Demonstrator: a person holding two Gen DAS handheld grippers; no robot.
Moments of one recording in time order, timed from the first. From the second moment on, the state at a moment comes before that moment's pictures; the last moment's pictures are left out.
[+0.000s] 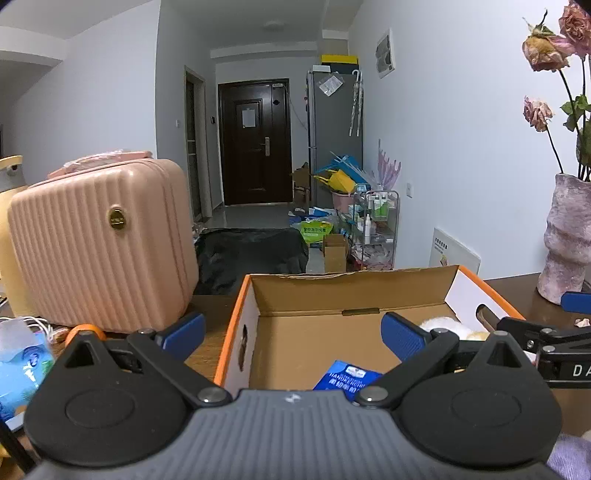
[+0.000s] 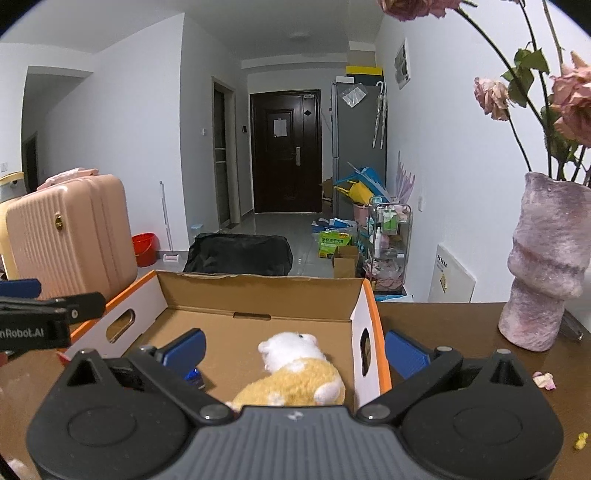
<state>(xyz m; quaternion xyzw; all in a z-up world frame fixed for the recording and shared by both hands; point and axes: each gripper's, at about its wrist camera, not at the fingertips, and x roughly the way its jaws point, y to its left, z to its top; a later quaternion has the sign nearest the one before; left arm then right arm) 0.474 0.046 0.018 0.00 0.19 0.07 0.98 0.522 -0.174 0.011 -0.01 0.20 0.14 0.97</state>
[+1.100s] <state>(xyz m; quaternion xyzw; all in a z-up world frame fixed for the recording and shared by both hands) 0.347 0.056 0.027 0.00 0.18 0.08 0.98 0.391 -0.186 0.016 0.00 0.19 0.14 0.97</state>
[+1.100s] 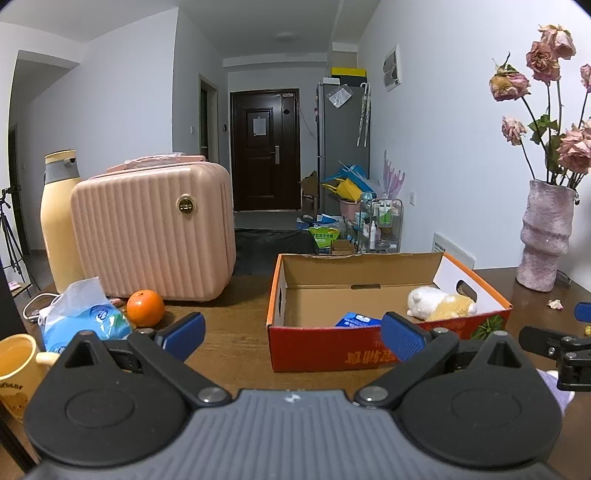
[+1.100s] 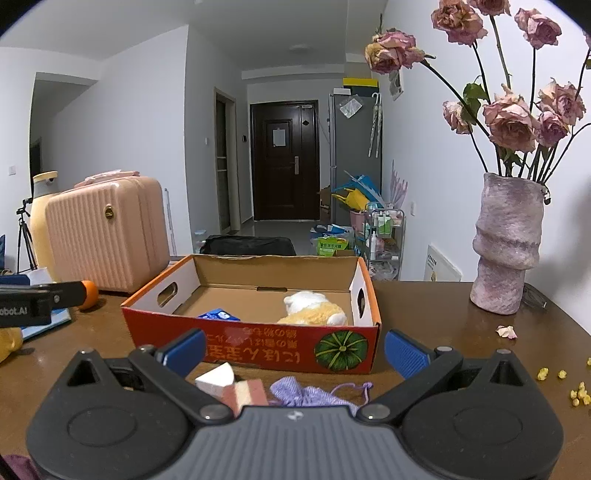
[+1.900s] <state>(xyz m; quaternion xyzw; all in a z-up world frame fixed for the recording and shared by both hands) 0.255 0.049 0.017 0.00 0.17 0.07 0.98 0.300 -0.169 0.000 -0.01 0.19 0.15 0.97</state>
